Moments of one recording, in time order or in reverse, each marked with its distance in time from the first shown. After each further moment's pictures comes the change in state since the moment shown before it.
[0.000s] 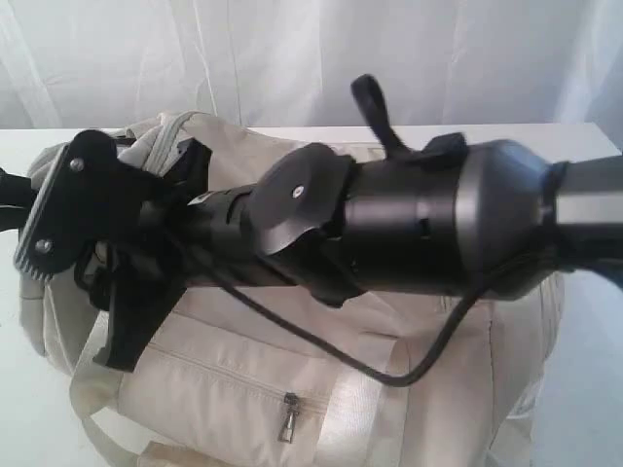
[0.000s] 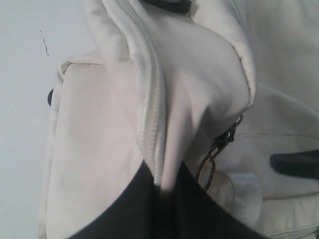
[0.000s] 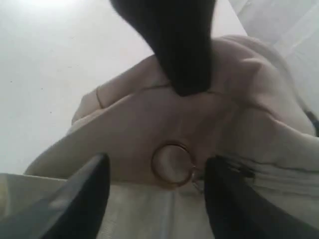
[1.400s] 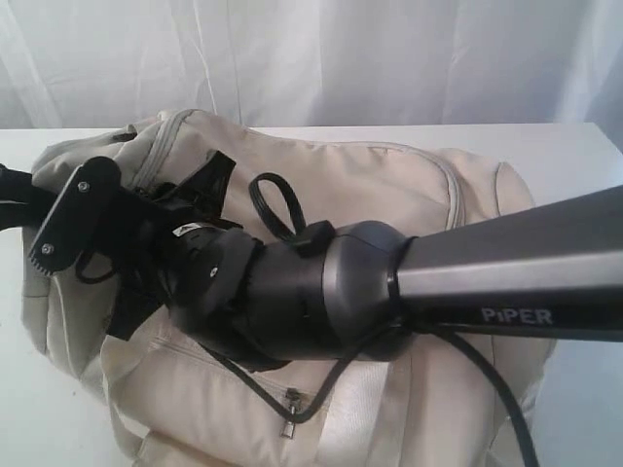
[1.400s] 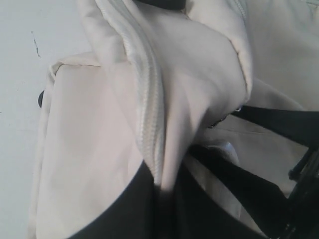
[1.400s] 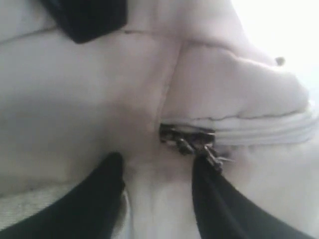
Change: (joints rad) left arm 0.000 0.000 0.000 -0.028 0.011 0.004; right arm 0.088 0.176 -0.049 0.125 -0.518 -0.010
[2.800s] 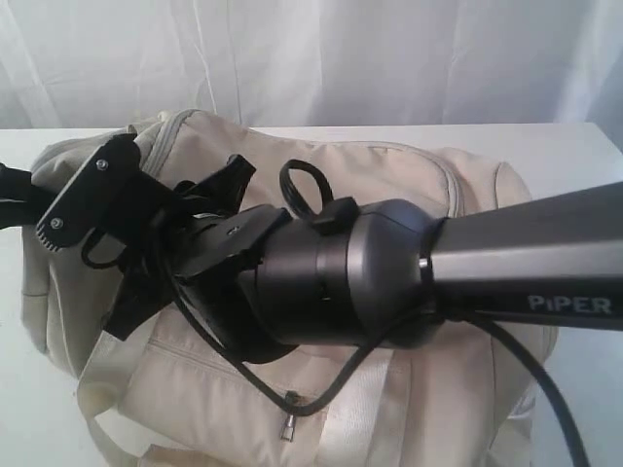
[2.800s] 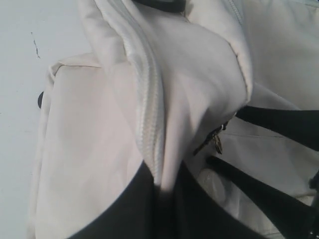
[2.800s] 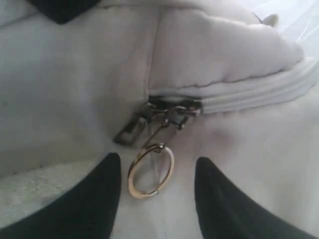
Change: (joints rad) left arm 0.000 0.000 0.000 -0.007 0.002 0.001; right arm 0.004 -0.050 -0.007 0.348 0.036 -0.220
